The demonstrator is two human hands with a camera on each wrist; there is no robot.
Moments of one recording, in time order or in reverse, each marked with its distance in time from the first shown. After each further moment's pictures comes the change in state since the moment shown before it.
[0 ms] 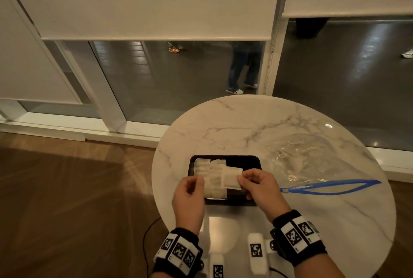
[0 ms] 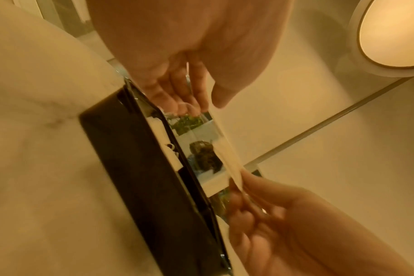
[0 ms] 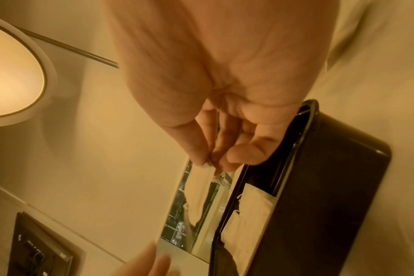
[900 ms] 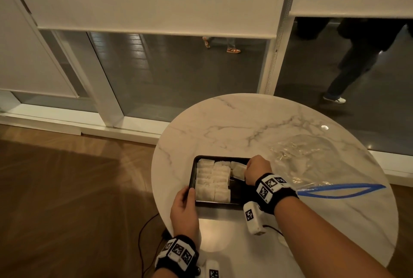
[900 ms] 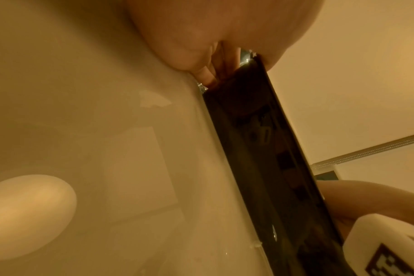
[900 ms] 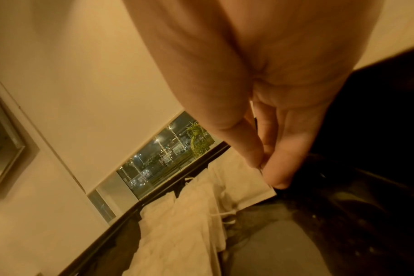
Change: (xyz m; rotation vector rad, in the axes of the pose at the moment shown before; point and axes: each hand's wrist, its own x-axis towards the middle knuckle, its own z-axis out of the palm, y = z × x) left_hand 0.003 -0.042 -0.009 -0.168 0.052 -0.142; right_hand 0.113 0.021 0.011 -0.872 0.115 0.211
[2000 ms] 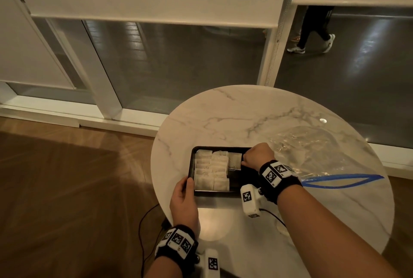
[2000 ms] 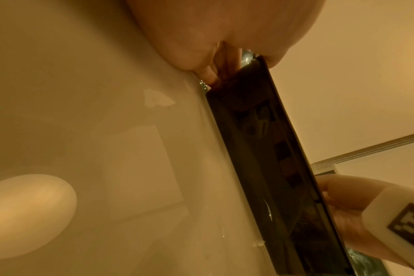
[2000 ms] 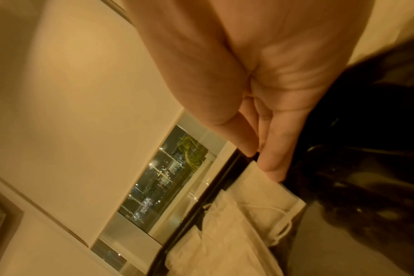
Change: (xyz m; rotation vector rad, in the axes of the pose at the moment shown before) left_hand -0.001 0.009 0.009 -0.506 0.055 -0.238; right_hand 0.013 0.000 -0.010 0.300 0.001 0.064
